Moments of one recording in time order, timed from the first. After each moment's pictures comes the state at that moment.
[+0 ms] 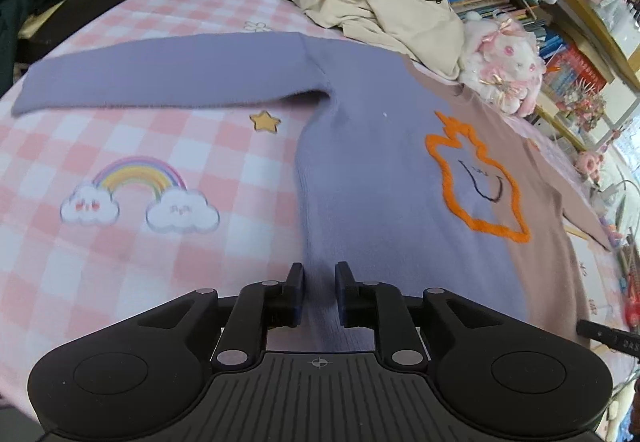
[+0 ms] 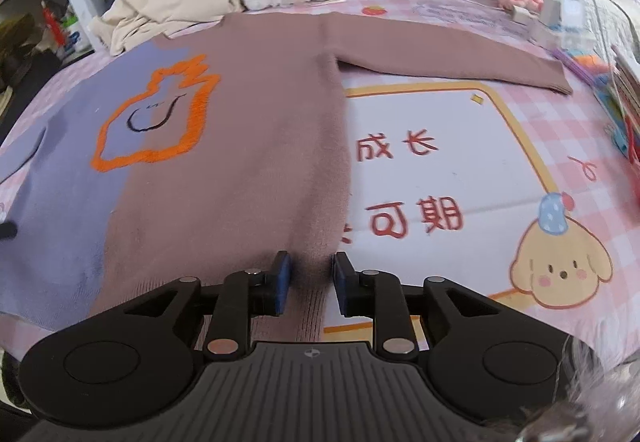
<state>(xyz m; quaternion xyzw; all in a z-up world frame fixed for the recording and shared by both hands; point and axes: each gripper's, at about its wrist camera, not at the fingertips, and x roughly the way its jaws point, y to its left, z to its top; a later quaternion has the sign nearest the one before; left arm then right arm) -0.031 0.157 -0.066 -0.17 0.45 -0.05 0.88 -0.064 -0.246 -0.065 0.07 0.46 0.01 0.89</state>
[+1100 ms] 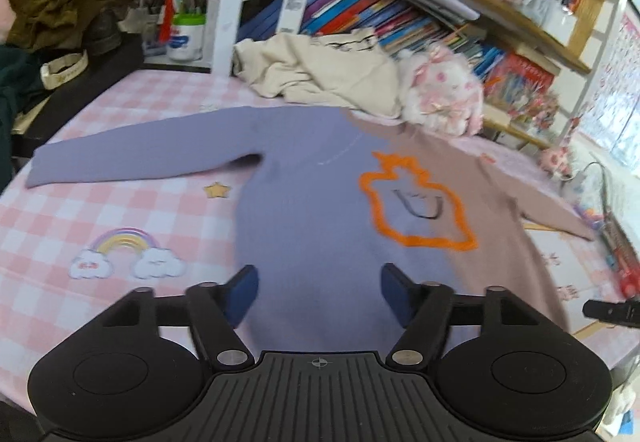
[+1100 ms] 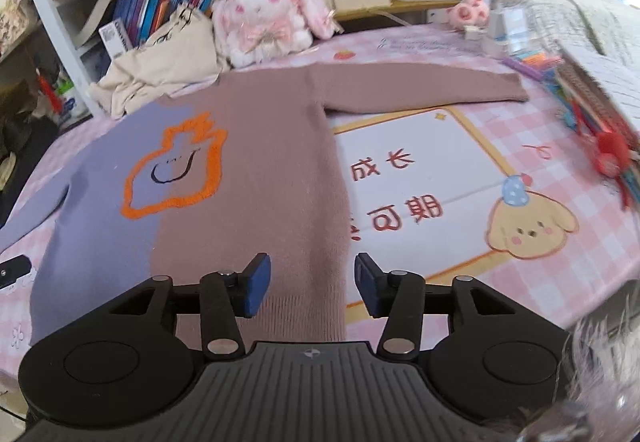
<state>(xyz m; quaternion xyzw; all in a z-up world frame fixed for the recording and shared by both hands) -0.067 0.115 -0.022 -0.09 0.35 -0.09 0.93 -0.121 -0.227 -0.025 0.12 0.39 -0.06 0.91</state>
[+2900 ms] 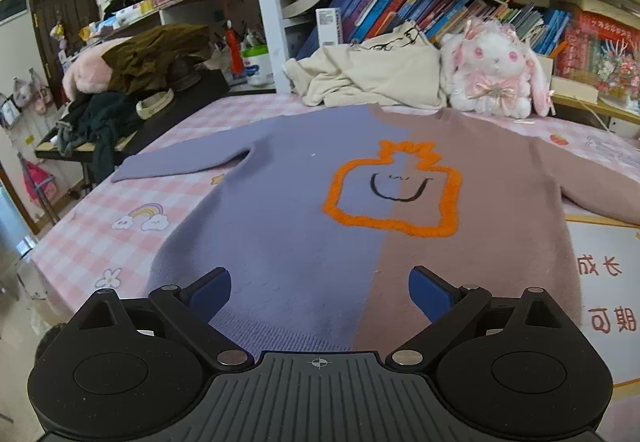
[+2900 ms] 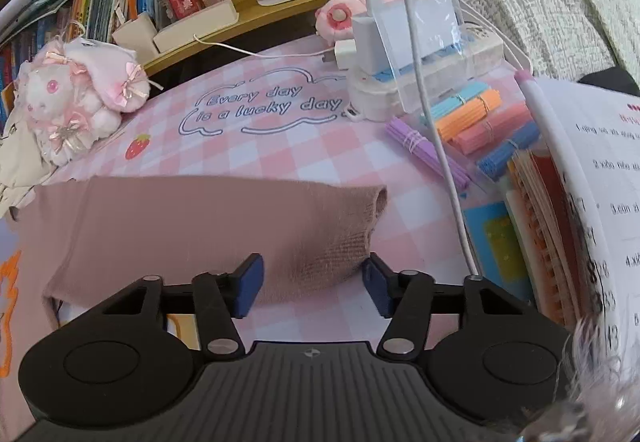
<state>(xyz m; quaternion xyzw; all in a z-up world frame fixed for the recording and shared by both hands) -0.083 -0.092 -0.021 0.00 0.34 0.18 0.92 0.094 -0.532 -0.075 0.15 0.43 -0.06 0.89</state>
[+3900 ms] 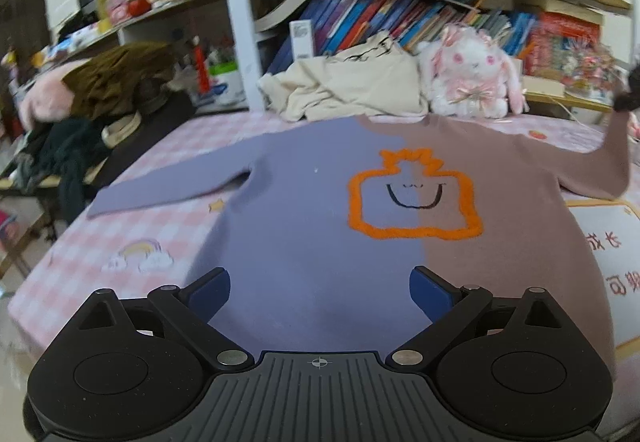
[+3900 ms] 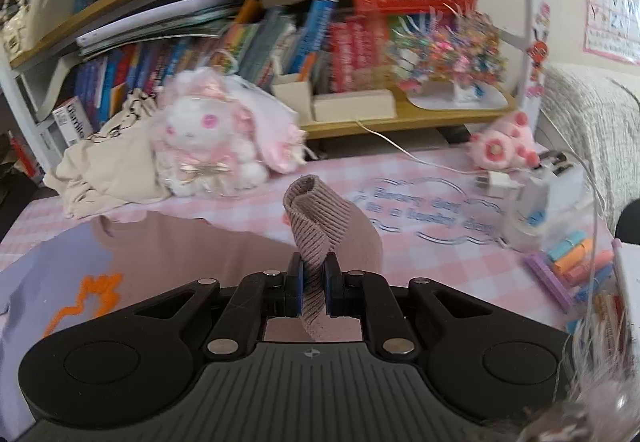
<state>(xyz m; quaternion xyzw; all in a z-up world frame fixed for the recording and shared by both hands) -0.089 -0.015 -0.023 0.04 0.32 0.07 0.95 0.109 -0.376 0.031 0.07 0.35 0.02 0.93</state>
